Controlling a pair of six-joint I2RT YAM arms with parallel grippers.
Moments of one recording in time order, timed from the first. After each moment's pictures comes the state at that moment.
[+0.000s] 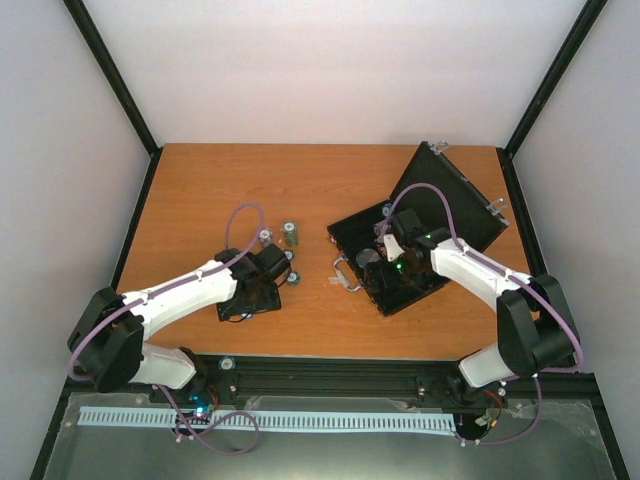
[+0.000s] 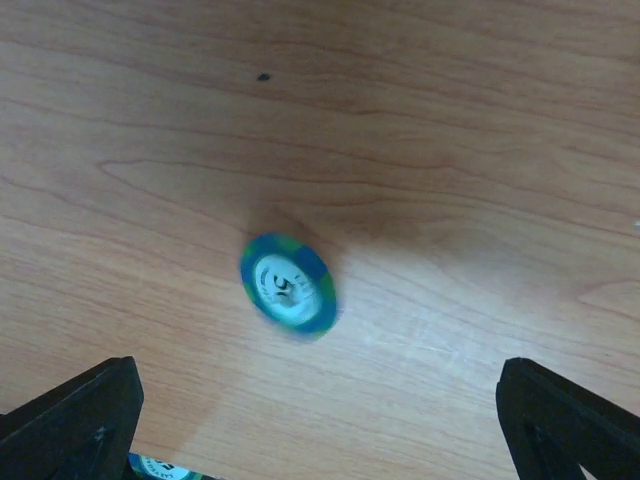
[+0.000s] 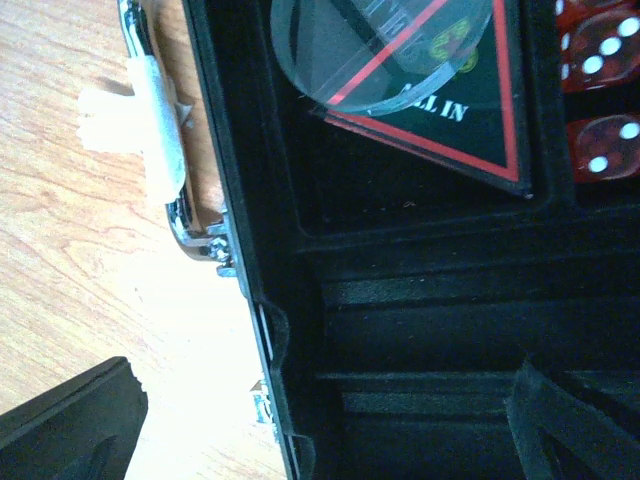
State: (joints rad) left arm -0.75 1.35 0.87 -1.04 -0.21 -1.02; right arm 0.44 1.47 0.92 -0.73 -0.27 0.19
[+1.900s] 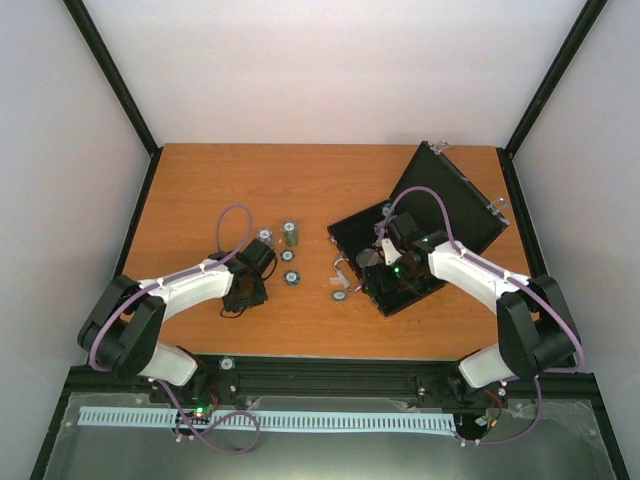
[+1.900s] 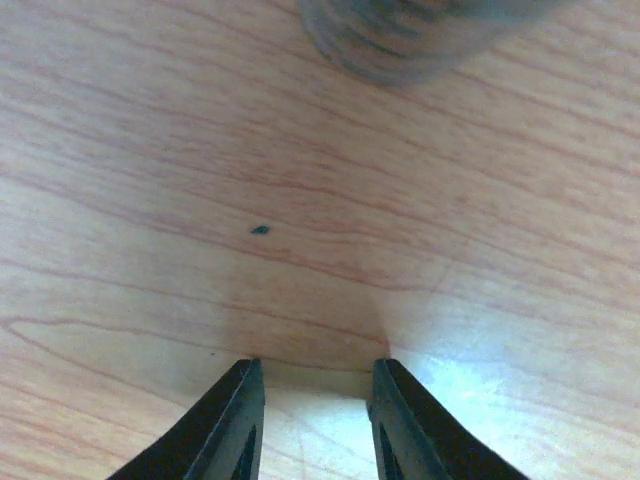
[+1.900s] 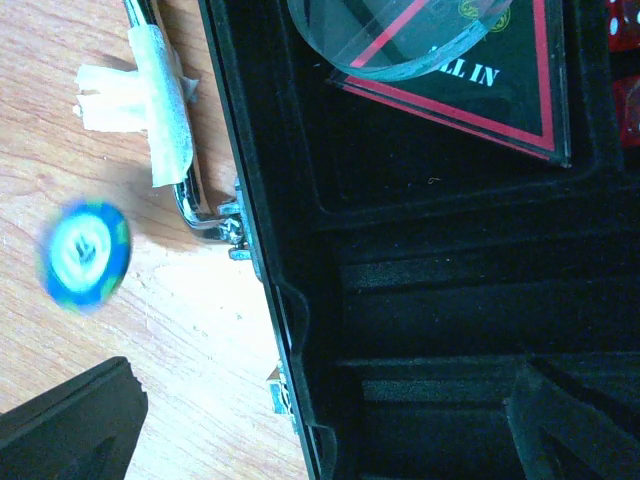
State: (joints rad) left arm -0.56 1.46 0.69 -0.71 -0.17 -0.93; right arm 0.48 1.46 0.89 -0.74 -0.26 0.23
